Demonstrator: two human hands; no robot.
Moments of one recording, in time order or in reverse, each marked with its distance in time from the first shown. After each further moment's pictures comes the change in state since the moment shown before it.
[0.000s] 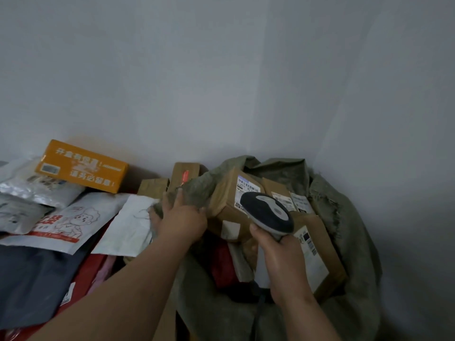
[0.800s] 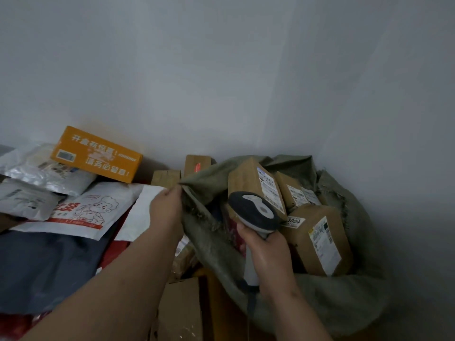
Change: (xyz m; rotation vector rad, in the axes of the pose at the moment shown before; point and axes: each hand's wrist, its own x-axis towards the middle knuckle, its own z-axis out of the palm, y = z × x) left_hand -0.011 -0.074 -0.026 -1.413 0.177 -0.292; right_hand -0.044 0.009 0.074 -0.019 0.000 0.117
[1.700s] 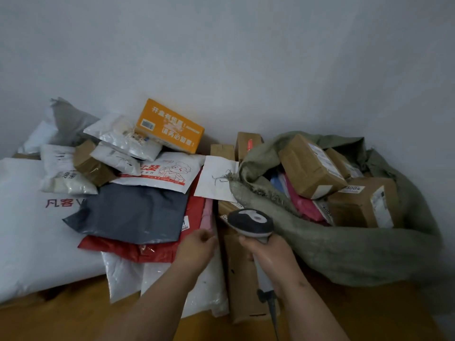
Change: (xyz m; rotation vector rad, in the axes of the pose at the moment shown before) left_hand -0.061 -0.099 -0.198 0.547 -0.305 -0.018; right_hand -0.106 0.073 0.112 -0.367 -0.141 0.179
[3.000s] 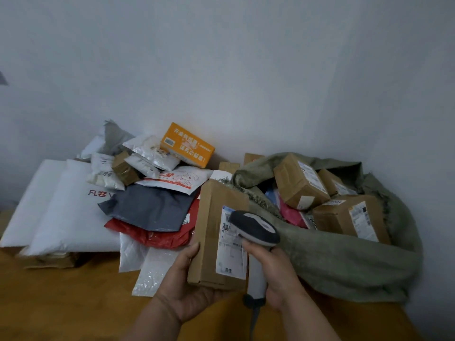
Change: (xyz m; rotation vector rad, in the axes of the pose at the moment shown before) left_hand -0.134 -0.004 0.031 -1.278 -0.638 -0.126; right_hand -0.065 0.015 -0.064 0.384 -0.249 -0.010
